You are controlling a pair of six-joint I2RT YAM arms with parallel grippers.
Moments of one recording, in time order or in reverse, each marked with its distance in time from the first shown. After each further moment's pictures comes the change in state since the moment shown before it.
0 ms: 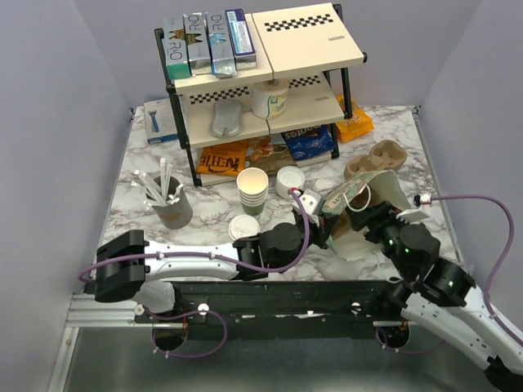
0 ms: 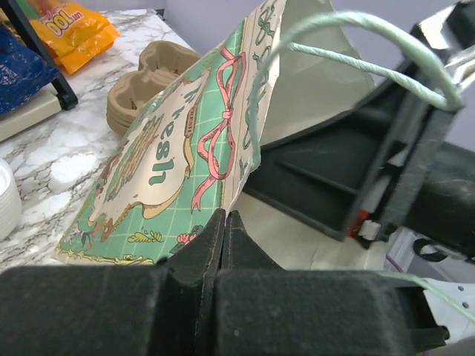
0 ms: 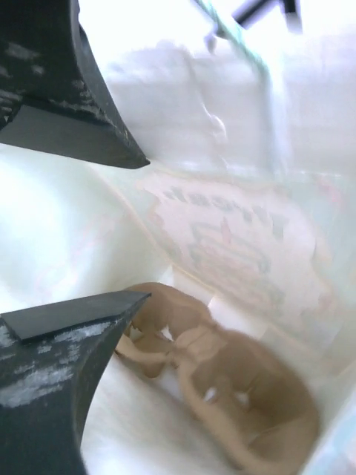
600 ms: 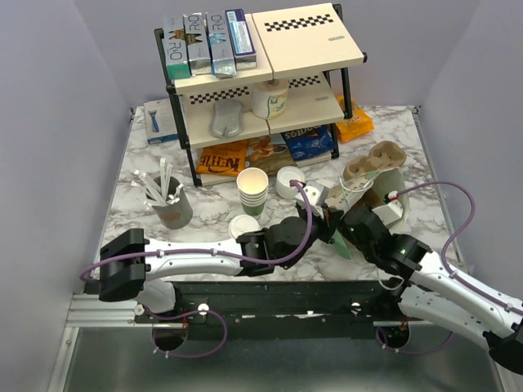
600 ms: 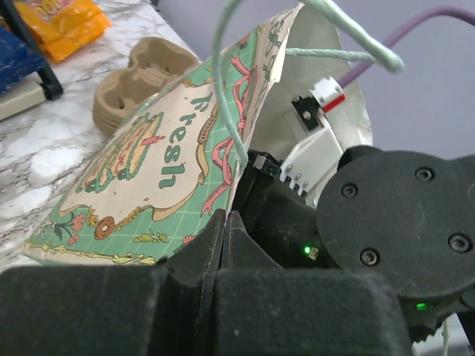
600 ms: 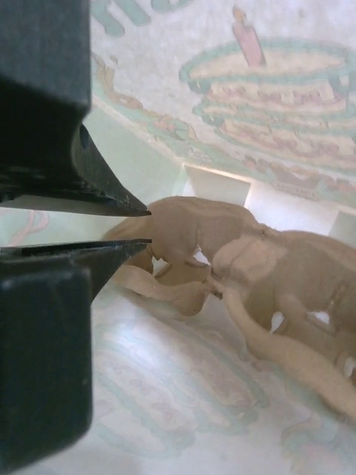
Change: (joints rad) left arm 0.019 0.016 0.089 -0.098 0.012 -0.084; right arm 0.008 0.365 -0.018 -0.070 0.068 0.339
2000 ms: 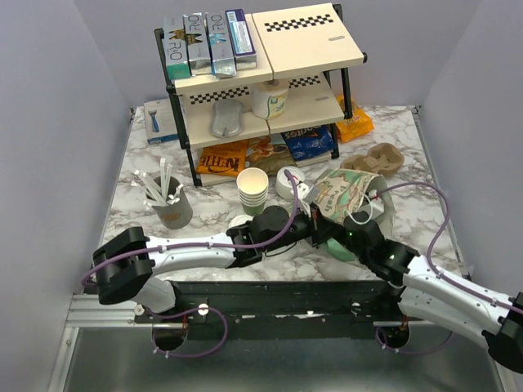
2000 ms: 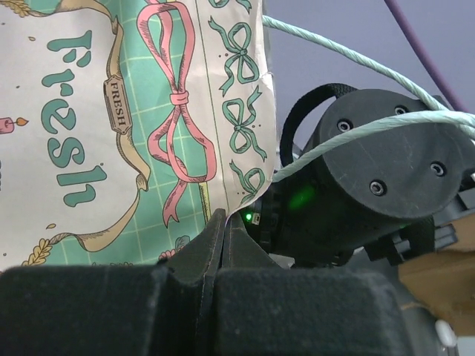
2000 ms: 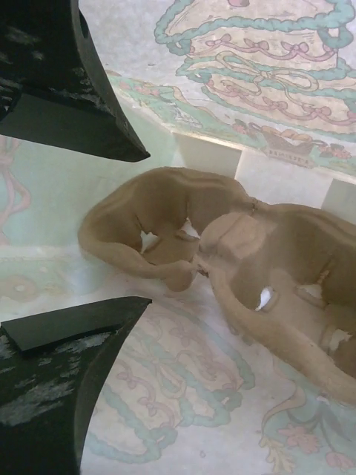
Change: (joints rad) left arm 0.152 -0.019 -0.174 0.145 0.541 -0.154; right arm -0.001 0.016 -0.208 0.455 -0.154 -0.300
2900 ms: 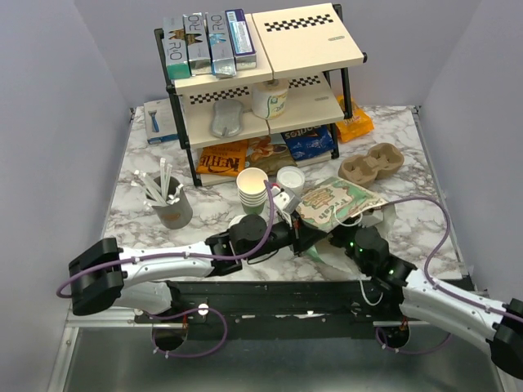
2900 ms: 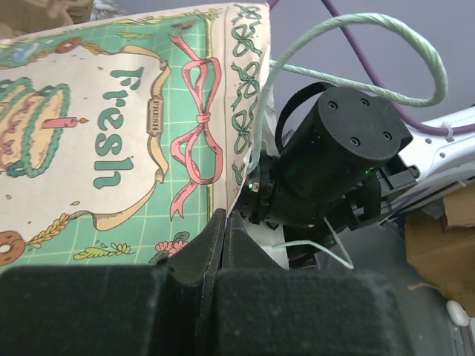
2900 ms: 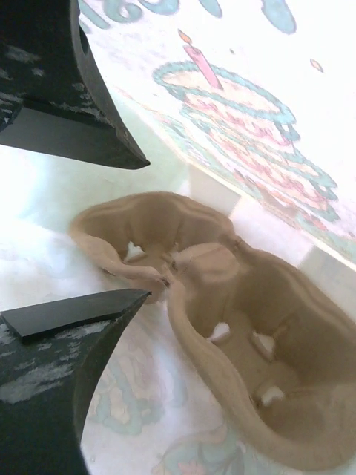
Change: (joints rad) left arm -0.009 -0.172 -0.152 0.006 -0.023 0.059; right arm 0.002 -0.034 -0.203 0.406 -0.037 -0.002
